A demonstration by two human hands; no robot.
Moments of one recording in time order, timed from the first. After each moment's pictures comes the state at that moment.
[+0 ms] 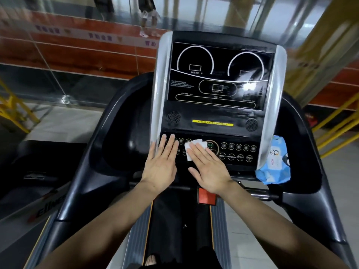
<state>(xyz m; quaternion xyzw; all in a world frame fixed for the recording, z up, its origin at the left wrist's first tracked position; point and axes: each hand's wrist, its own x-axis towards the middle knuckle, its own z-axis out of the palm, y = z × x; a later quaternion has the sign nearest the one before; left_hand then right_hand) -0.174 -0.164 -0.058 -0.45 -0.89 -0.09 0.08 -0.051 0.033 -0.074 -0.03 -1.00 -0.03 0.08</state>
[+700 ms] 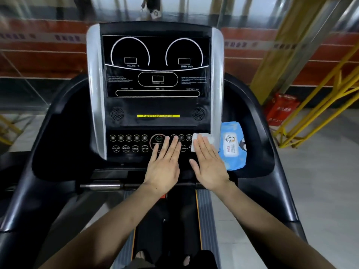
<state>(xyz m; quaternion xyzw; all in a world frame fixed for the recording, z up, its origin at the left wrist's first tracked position) -0.058 -0.026 -0.055 -0.49 -0.87 -0.08 0.05 0.060 0.150 -0.088 -0.17 -0.97 0.07 0.13</state>
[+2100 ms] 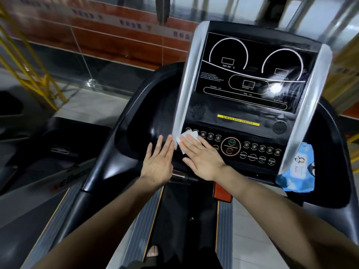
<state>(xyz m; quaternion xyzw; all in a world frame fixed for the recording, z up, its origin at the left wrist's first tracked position) -0.176 -0.222 -0.070 -0.35 -0.93 -0.06 -0.05 -0.113 -0.011 -0.066 0.11 -0.99 -0.07 0.03</state>
